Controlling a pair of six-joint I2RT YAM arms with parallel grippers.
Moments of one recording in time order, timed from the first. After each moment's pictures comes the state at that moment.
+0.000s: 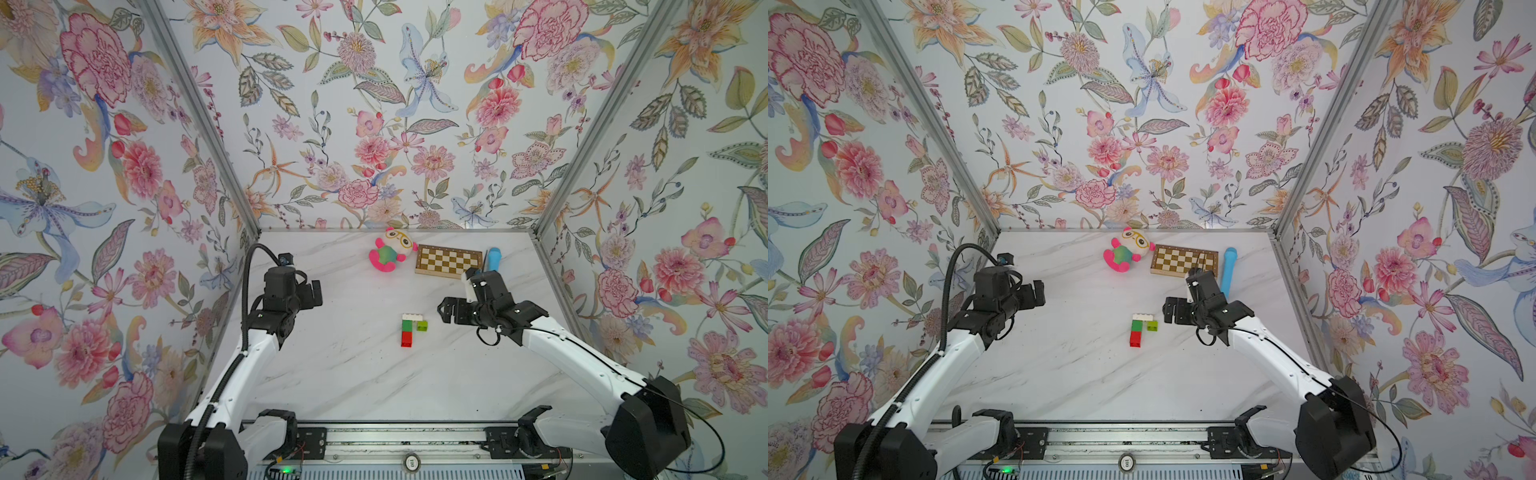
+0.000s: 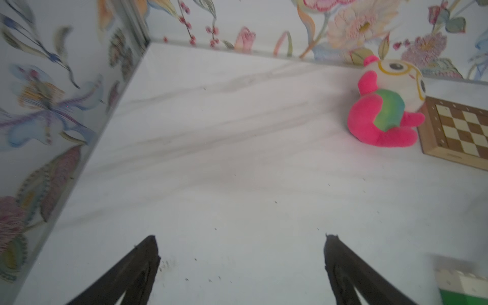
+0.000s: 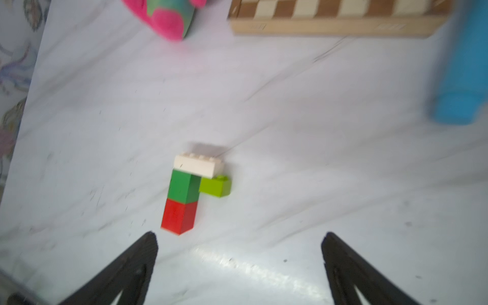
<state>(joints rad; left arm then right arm) -0.11 1.05 0.74 -0.25 -0.21 -0.14 0.45 1.20 0.90 -0.52 0.03 0.46</state>
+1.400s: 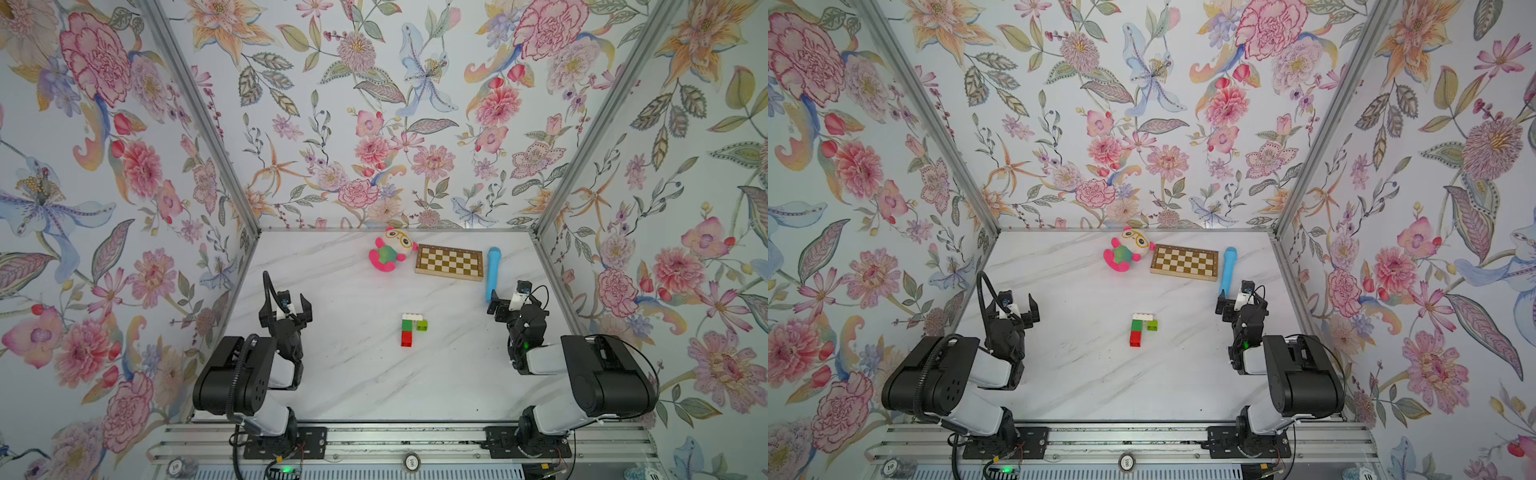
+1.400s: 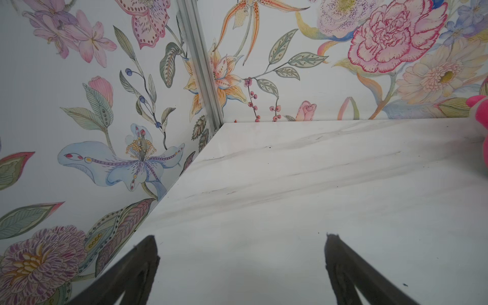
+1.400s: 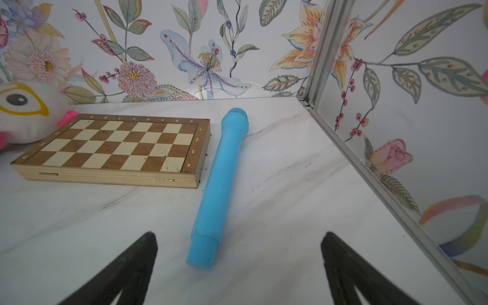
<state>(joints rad) -0.05 1.57 0.16 1.32 -0.37 0.12 0.03 1.55 0.29 1.04 0.14 0.00</state>
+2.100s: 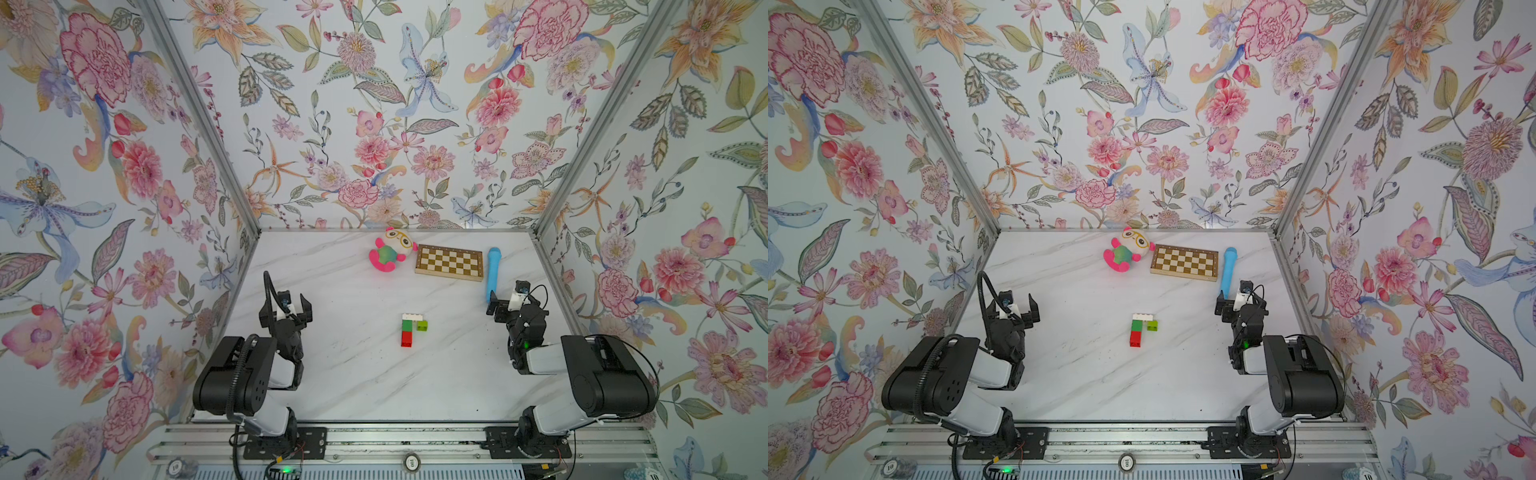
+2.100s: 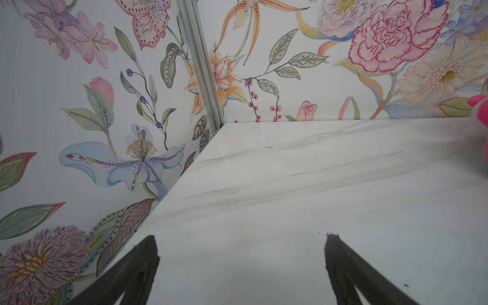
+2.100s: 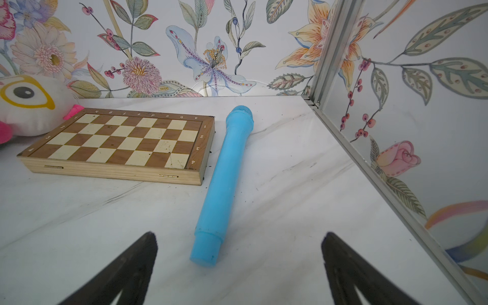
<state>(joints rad) -0.06 1.57 0.16 1.32 -0.37 0.12 0.04 1.55 0.29 1.03 0.12 -0.02</state>
